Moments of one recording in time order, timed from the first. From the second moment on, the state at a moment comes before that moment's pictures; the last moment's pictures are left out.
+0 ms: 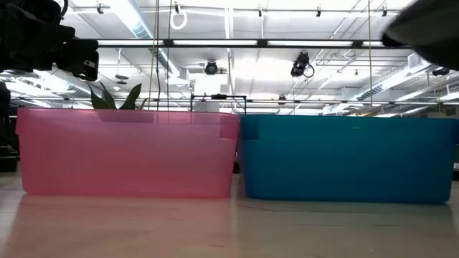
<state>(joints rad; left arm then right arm) -0.31 0.02 0.02 0.05 -0.06 0.03 0.52 1.32 1.04 -0.82 -0.40 0.49</state>
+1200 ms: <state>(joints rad) -0.31 0.02 0.02 0.05 -0.06 0.03 0.15 1.99 1.64 -1.28 -0.38 -0.38</state>
